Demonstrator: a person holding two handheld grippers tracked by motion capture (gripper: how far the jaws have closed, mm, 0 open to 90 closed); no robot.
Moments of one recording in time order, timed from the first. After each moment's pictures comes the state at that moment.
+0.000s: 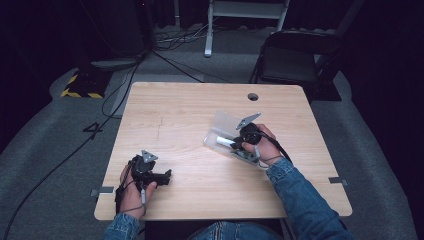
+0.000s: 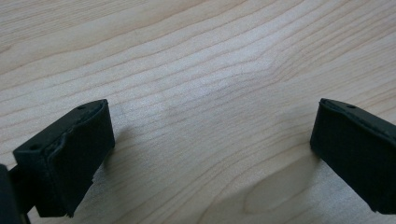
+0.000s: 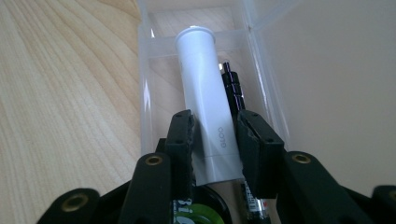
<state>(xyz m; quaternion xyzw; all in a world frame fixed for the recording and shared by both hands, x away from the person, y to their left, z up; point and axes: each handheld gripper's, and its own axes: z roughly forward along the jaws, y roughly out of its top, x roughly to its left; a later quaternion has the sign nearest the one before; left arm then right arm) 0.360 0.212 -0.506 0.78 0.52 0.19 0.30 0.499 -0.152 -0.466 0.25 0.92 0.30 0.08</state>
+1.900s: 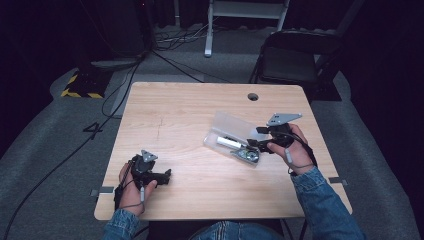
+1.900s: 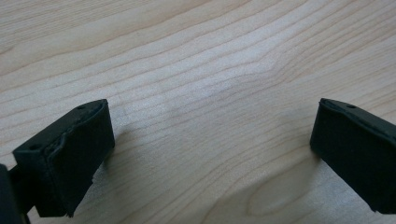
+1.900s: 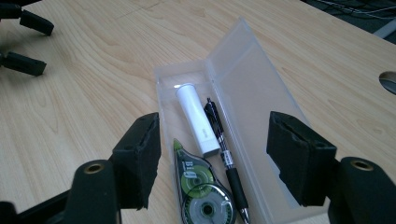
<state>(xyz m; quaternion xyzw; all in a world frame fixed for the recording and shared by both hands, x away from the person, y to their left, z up) 0.362 0.213 -0.506 0.78 0.52 0.19 0.30 0.444 -0.215 -0.396 0.29 0.85 0.41 0.14</state>
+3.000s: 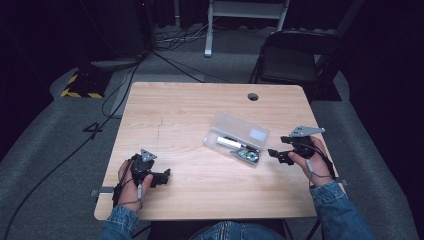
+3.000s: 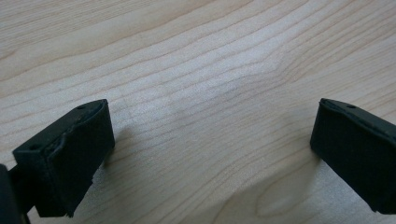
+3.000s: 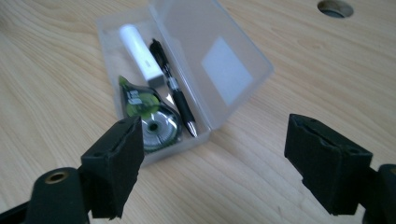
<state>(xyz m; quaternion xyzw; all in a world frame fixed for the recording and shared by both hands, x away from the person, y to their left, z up) 0.363 0.217 -0.506 0.78 0.51 0.18 0.30 0.427 -0.284 -0.435 0.37 0.83 0.39 0.16</state>
